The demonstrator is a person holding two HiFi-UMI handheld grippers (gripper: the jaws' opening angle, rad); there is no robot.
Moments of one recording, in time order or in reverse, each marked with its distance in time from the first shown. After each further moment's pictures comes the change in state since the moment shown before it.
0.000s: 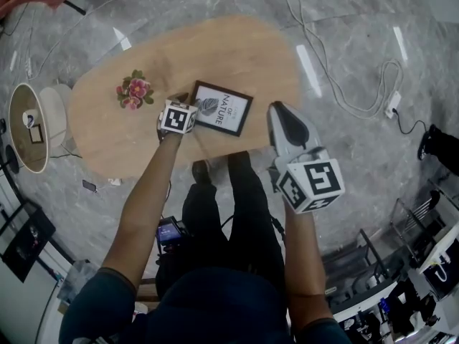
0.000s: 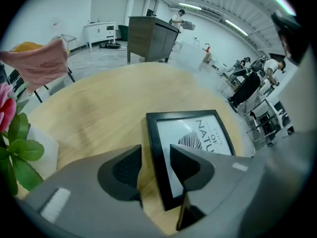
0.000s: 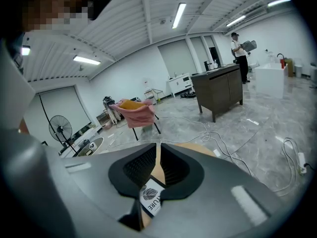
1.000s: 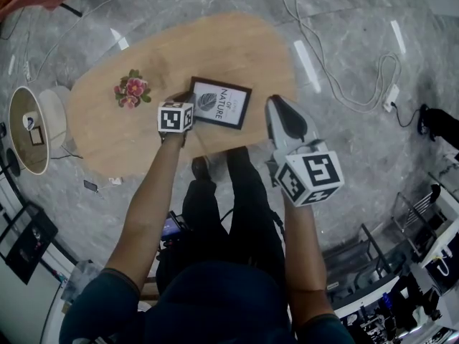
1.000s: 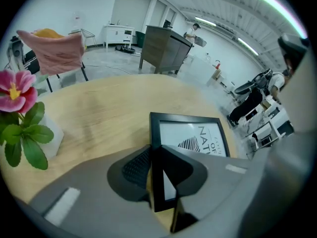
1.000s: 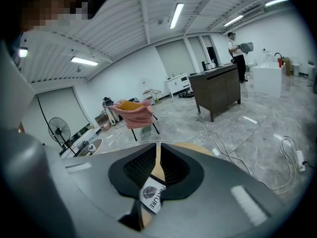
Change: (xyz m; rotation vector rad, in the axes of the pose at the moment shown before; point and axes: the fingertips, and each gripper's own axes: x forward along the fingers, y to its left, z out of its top) left arm -0.017 -0.007 0.014 -0.171 -0.104 0.009; right arm -0.006 -0.006 0.005 0.020 -0.002 -0.013
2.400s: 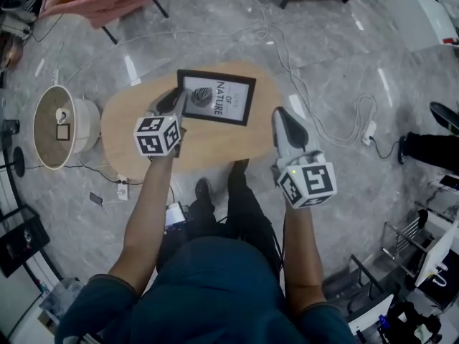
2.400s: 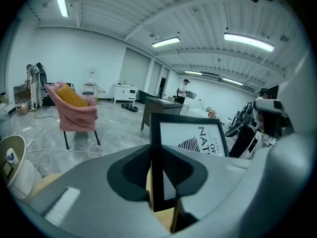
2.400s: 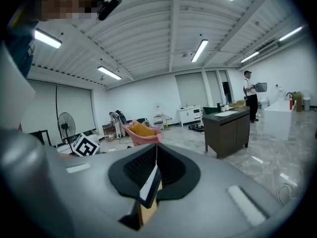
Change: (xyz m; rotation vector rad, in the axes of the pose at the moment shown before) left arm -0.351 -0.049 0.187 0.023 -0.609 0.031; right arm -0.137 0.117 0.152 -0.246 -0.284 0.046
